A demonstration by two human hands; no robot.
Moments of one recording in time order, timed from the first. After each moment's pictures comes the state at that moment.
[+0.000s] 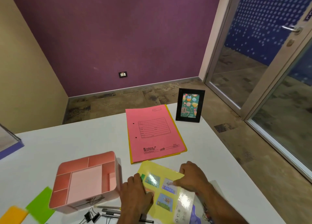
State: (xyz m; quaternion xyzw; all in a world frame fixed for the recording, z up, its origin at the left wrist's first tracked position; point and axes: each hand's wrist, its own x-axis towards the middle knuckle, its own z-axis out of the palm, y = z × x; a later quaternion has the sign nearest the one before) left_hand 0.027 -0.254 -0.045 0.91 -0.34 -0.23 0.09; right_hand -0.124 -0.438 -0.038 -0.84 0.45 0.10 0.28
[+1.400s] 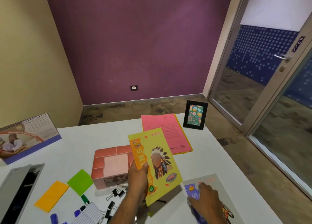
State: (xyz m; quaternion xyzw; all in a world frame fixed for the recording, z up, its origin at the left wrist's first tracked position) left_hand 0.014 -0.174 0.069 0.67 -0.06 -0.33 0.66; right_hand -0.195 -0.302 -0.003 -0.77 0.59 0.04 0.24
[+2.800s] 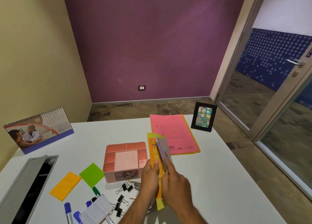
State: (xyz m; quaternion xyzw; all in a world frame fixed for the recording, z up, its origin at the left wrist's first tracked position) left_hand -0.002 -0.156 0.082 0.61 -0.11 -0.36 0.70; right_hand -0.089 -0.191 0.097 -0.89 0.39 -0.17 0.17
